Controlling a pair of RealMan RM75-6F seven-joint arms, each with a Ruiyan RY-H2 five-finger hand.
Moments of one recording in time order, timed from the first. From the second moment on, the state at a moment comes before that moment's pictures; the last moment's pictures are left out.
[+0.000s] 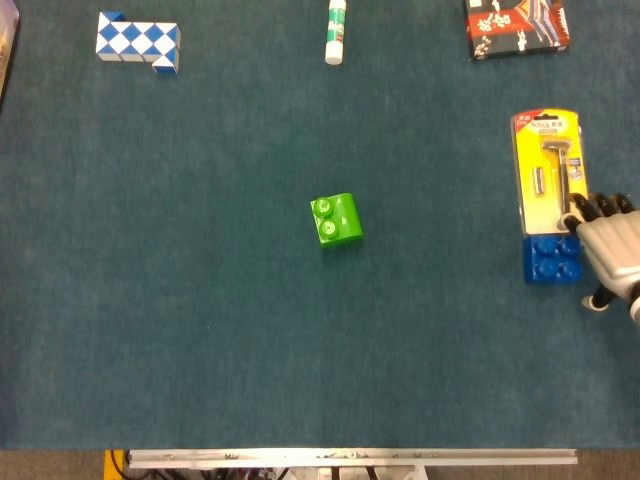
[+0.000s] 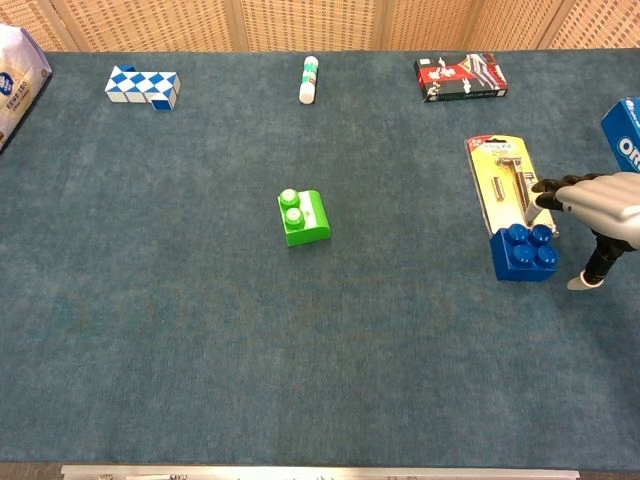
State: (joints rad) left arm 0.01 -0.85 -0.01 -1.91 1.42 1.51 0.15; right arm 0.64 -1.17 -0.12 -2.01 -0.69 1.09 -0.82
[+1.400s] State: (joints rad) left arm 0.01 -0.84 -0.01 -1.92 1.43 1.52 0.13; right arm 0.62 -1.38 -0.12 -1.88 -0.70 1.24 -0.92
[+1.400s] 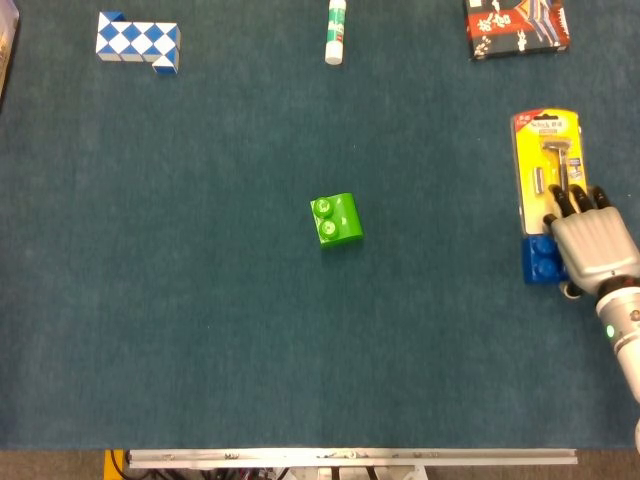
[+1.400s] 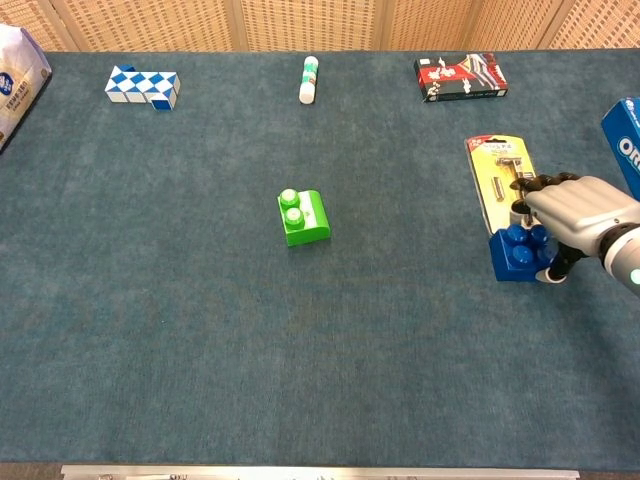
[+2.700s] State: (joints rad) left arm 0.01 -0.84 -0.01 -1.92 1.42 1.52 0.13; right arm 0.88 -1.34 0.12 -2.05 -0.66 1.08 -0.91
